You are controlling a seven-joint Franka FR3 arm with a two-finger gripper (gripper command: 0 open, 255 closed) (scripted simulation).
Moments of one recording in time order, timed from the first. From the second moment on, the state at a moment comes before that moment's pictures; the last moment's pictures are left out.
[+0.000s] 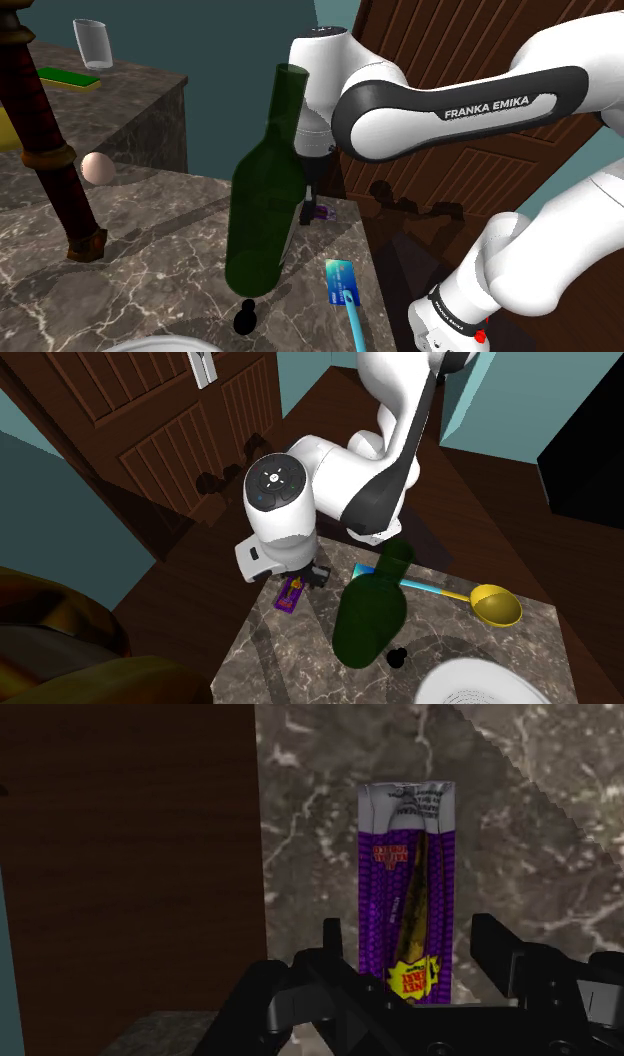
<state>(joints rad) 0.25 -0.19 0.41 -2.20 0.01 1.87 -0.22</state>
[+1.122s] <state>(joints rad) 0.25 -0.21 0.40 -2.13 0.01 1.78 -0.23</state>
